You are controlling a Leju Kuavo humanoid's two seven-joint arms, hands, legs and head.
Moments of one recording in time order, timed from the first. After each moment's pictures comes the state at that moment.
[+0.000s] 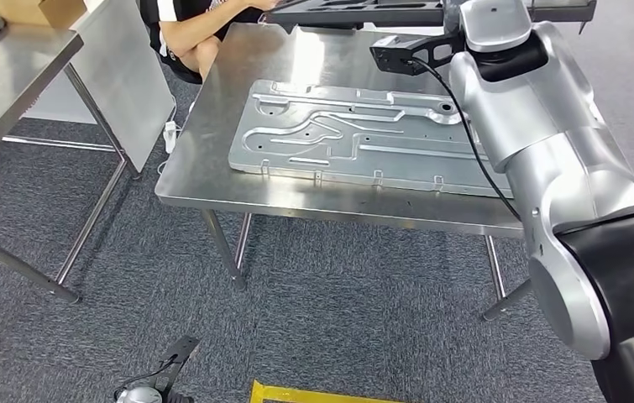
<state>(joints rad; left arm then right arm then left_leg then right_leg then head) -0.16 -0.23 0.67 -0.63 -0.92 -0.12 0.21 -1.54 0.09 0.52 -0.47 1.50 0.14 0.08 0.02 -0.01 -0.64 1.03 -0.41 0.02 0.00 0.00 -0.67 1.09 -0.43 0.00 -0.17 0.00</state>
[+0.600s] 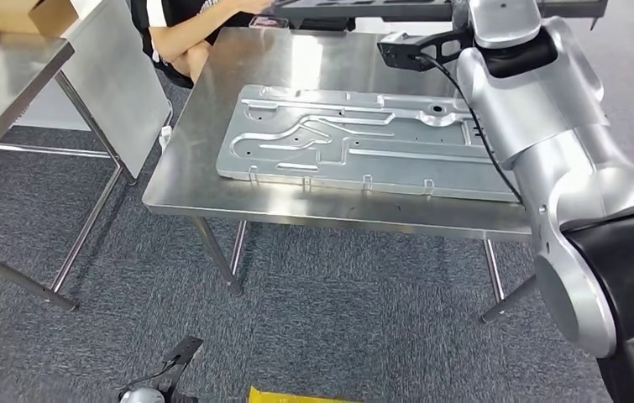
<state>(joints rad) -0.15 -0.23 0.67 -0.63 -0.92 -0.13 0.20 -1.54 0.09 0.52 -0.47 1.50 0.14 0.08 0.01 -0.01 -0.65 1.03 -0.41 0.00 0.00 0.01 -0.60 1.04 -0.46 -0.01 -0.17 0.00</state>
